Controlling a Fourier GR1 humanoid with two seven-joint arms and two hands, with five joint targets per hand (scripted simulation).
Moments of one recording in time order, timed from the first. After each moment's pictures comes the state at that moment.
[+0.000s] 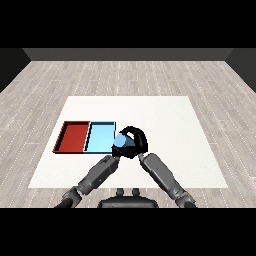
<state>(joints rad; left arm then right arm) -0.50 0.01 -0.64 -0.95 0.70 0.41 -0.60 -0.44 -0.01 0.51 -1.44 -0.28 -0.49 -0.19</state>
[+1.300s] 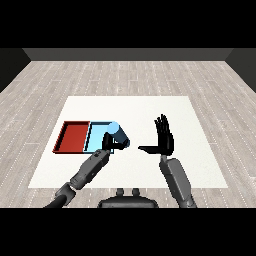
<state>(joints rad) -0.55 0.11 -0.53 -0.91 0.63 0.44 -0.61 -0.21 -0.07 0.23 -1.64 -0.35 -0.28 -0.26</state>
